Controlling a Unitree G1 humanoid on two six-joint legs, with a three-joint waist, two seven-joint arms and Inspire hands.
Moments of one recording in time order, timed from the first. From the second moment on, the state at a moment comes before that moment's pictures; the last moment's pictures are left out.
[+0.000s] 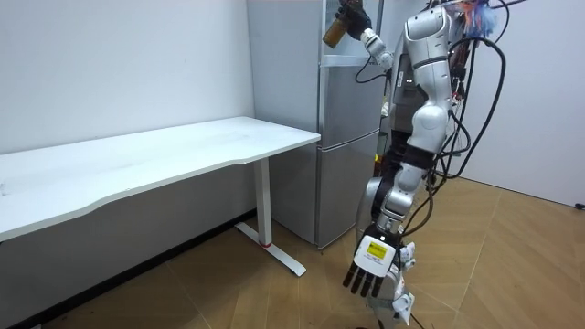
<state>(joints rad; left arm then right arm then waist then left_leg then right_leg) 0.36 0.23 0.15 1.06 0.01 -0.01 -0.01 -0.24 -0.44 -0.24 -0.51 0.62 -0.03 -0.32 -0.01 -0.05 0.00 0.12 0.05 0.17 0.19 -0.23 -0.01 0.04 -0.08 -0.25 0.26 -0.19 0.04</state>
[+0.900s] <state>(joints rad) 0.36 0.22 0.24 1.08 0.01 -0.04 0.01 -0.21 -0.50 -0.38 -0.40 0.59 -0.05 -0.45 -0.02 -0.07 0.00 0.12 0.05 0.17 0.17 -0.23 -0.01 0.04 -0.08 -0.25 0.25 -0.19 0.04</state>
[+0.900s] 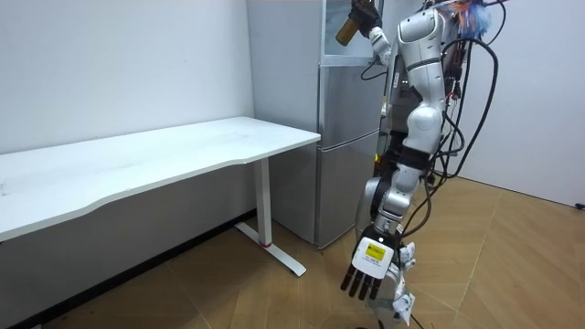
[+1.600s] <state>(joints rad) 0.36 0.22 0.28 1.10 0.01 -0.03 0.01 -0.33 -0.57 -0.38 -0.21 0.60 -0.02 -0.52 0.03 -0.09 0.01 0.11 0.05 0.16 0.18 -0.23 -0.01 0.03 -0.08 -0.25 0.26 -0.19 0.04</state>
